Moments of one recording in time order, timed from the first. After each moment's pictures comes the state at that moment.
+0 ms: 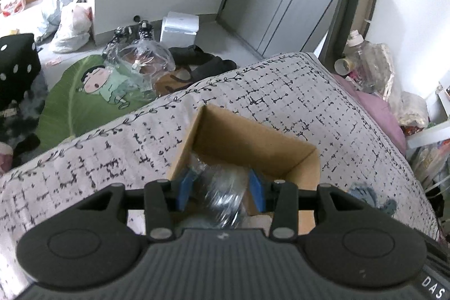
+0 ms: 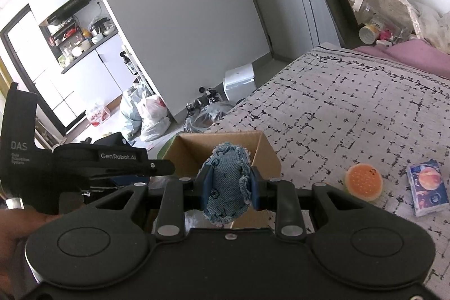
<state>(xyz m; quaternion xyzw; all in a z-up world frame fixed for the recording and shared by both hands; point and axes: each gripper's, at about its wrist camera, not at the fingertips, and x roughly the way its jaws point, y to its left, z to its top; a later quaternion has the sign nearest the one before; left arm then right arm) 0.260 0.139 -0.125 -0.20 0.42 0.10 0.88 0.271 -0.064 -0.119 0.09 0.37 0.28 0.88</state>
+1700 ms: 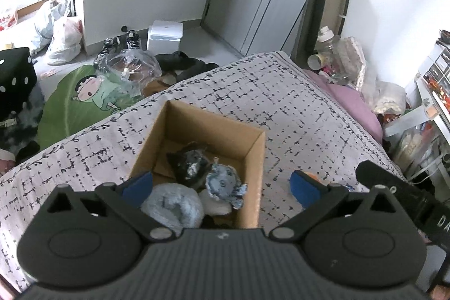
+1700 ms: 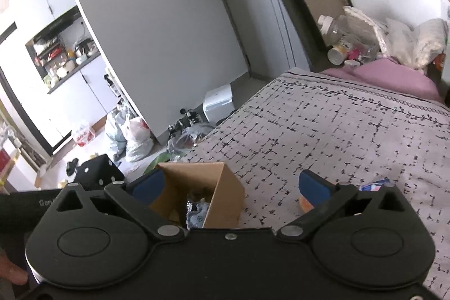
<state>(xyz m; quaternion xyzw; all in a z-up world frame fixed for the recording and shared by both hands) 0.223 0.079 -0.071 -0.18 0.41 0.08 0.89 0.273 -0.130 -0.074 0.12 0.35 0.24 0.90</state>
